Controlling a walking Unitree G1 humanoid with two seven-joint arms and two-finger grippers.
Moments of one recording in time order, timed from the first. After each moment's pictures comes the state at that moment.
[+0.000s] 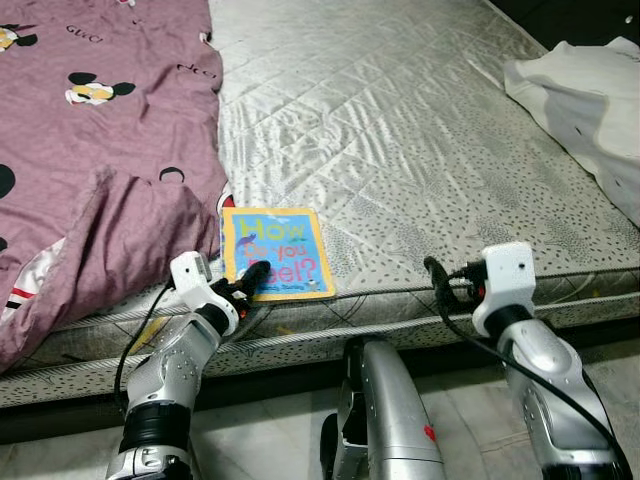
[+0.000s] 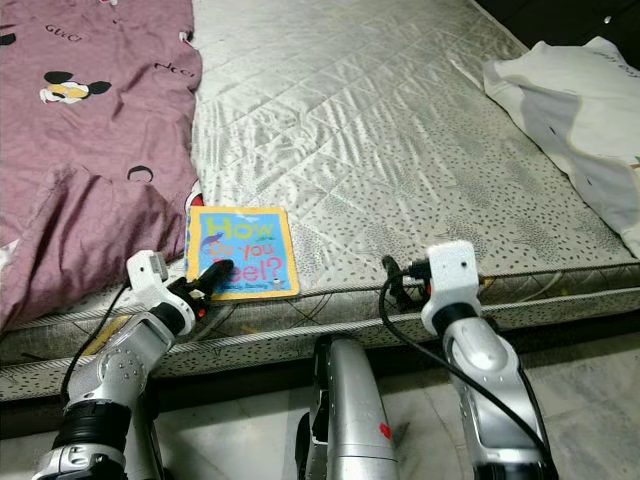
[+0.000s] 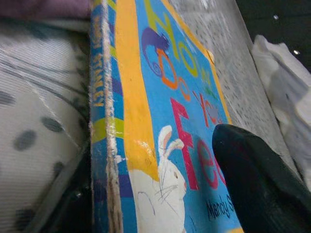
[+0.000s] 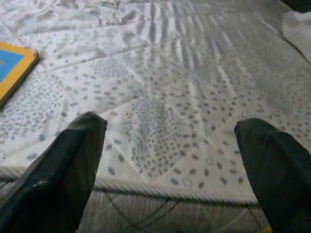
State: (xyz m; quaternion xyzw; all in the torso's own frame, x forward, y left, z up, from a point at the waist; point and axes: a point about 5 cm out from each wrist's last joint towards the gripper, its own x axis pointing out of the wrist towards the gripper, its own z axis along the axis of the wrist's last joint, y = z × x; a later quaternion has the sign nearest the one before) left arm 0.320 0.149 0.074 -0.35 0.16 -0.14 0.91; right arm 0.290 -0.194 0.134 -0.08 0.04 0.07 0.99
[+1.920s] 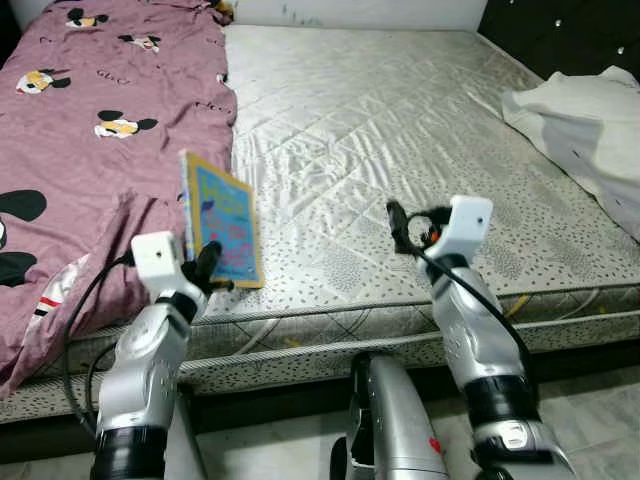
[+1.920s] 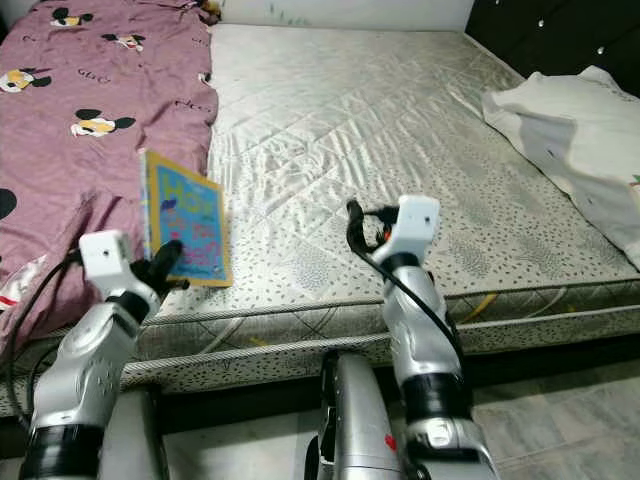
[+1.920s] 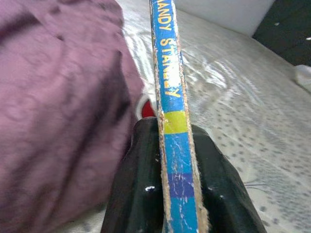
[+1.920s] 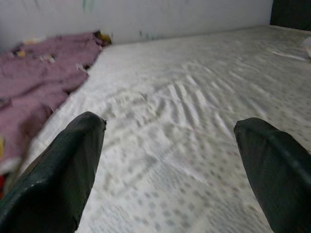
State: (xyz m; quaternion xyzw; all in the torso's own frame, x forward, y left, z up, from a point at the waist) left arm 0.307 0.185 0.116 -0.13 0.04 -0.04 0.99; right arm 0.356 -0.136 0.150 0.10 -0.04 0.06 0.99
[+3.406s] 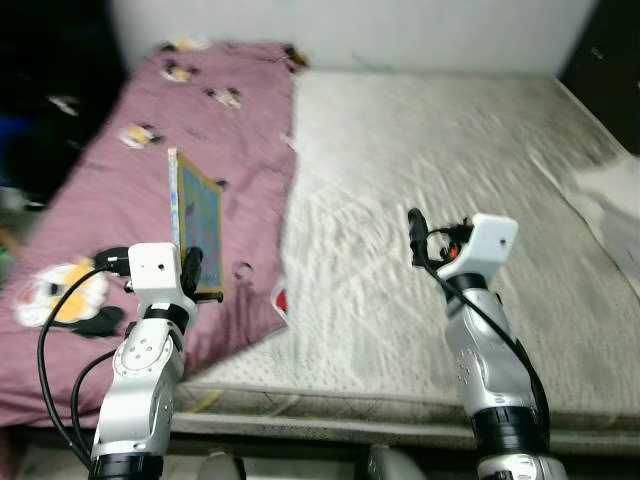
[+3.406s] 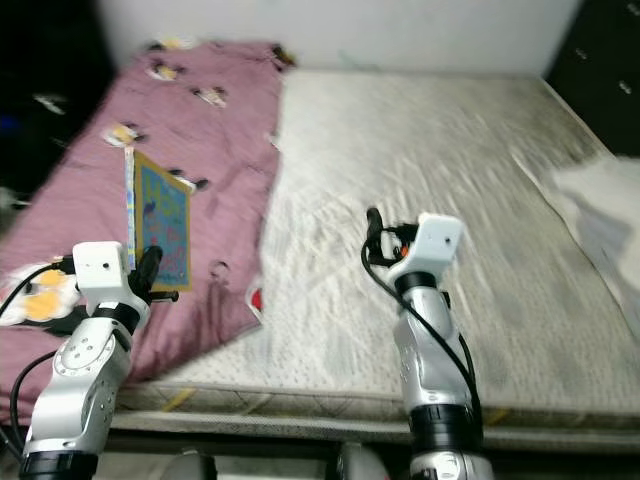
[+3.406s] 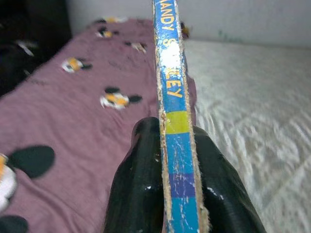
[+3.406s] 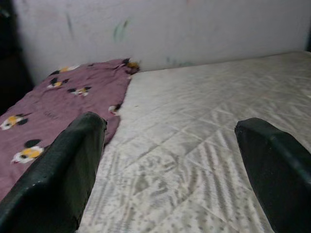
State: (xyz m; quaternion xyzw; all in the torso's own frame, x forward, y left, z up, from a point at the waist) left arm 0.290 0.188 0.120 -0.02 0.01 0.01 1.00; right arm 0.327 -0.156 0.132 0.09 -0.05 0.01 0.99
